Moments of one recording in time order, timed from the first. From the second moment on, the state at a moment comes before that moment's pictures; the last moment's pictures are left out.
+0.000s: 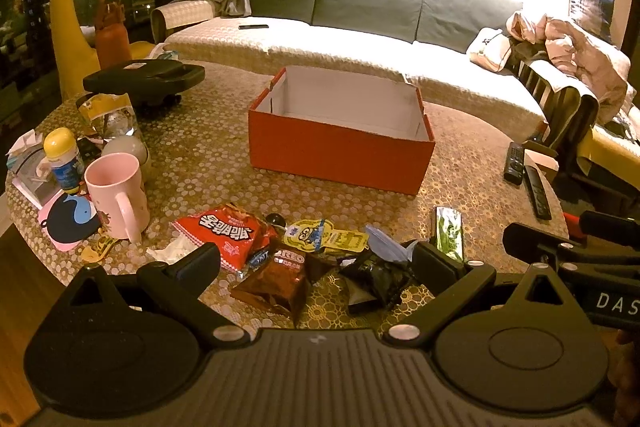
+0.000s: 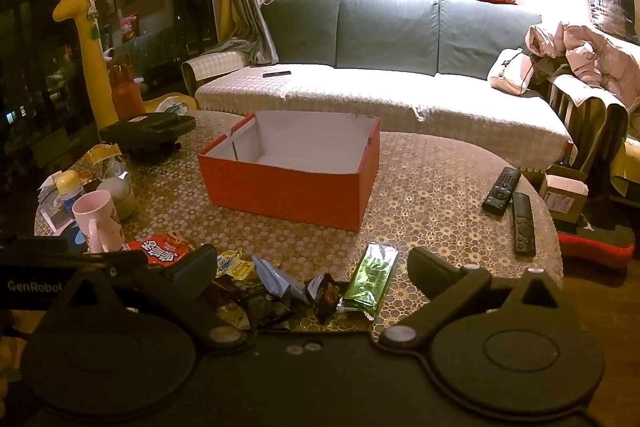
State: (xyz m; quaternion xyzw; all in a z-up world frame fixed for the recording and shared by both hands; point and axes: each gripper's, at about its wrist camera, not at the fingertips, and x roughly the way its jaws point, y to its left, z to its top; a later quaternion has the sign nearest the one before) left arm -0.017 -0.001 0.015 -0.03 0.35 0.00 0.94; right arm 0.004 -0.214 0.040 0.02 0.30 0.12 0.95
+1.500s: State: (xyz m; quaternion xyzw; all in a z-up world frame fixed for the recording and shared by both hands) left arm 0.031 0.027 -0.032 -0.06 0.42 -0.01 0.91; right arm 0.055 -0.220 -0.003 0.03 0.39 0.09 0.92
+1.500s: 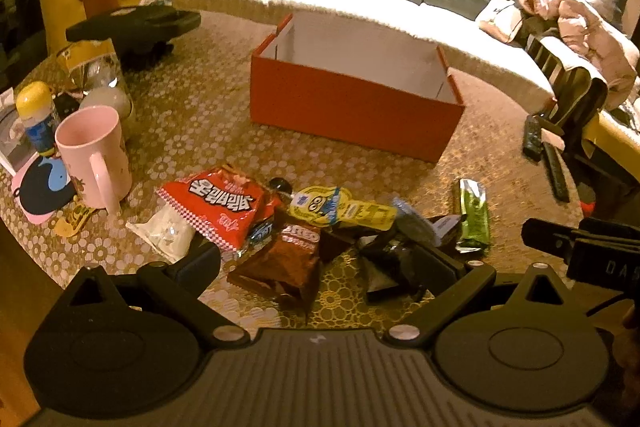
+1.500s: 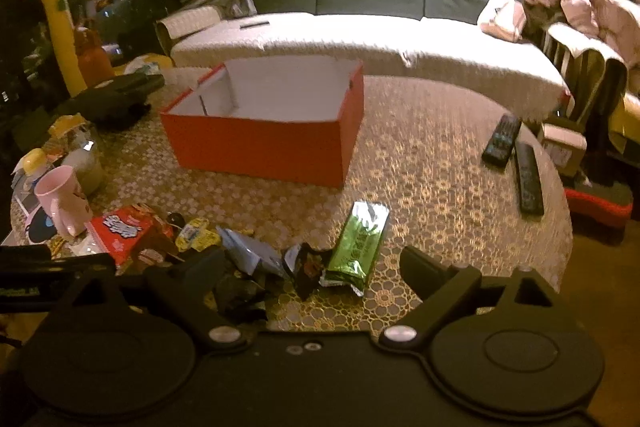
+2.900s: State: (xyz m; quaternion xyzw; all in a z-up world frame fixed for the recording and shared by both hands) left arm 0.103 0.020 -0.108 0.04 0.49 -0.10 0.86; right arm 0.189 -0.236 -0.097 0.06 0.49 0.03 0.87
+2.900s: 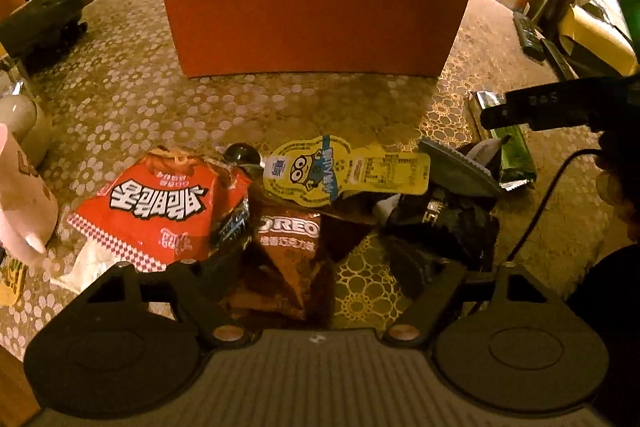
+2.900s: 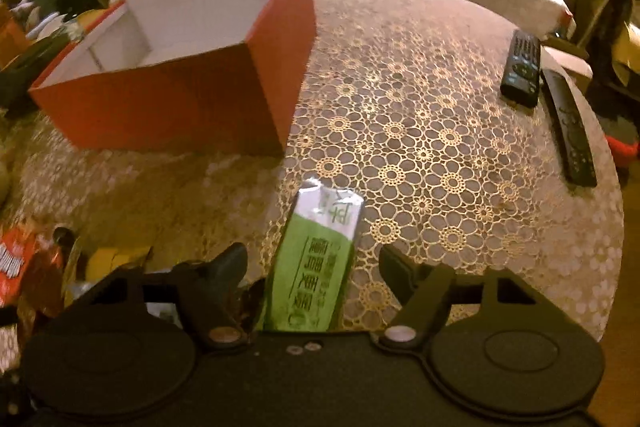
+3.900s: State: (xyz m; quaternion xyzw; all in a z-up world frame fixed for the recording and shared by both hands) left arm 0.107 0.030 -0.105 0.00 0.49 -0.08 0.87; right arm 0.173 -0.230 -0.080 0.02 0.46 0.05 0.89
